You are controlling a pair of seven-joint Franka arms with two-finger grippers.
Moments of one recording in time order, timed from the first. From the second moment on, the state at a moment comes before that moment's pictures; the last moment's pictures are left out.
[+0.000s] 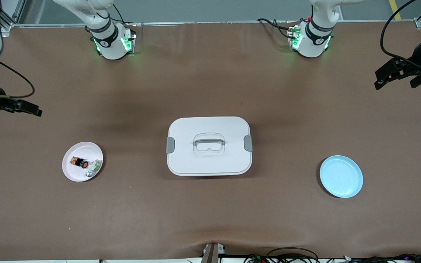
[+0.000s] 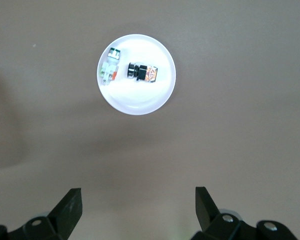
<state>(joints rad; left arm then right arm) 0.05 -0.04 -0.14 -1.52 0.02 1.50 -0.11 -0.14 0.07 0.01 -1.77 0.00 1.71 0.07</state>
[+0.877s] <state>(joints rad) 0.04 0.00 -0.15 -1.52 0.01 1.49 -0.11 -0.15 0.32 0.01 -2.00 0.00 2.23 0.14</state>
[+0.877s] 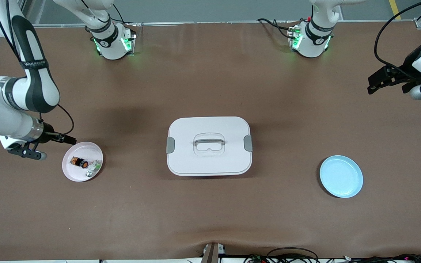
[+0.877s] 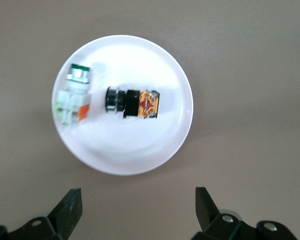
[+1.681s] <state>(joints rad) 0.03 0.04 -0.15 -1.52 -0.07 1.53 -0.12 -0.15 0.55 0.01 -1.89 0.06 2.30 0.23</state>
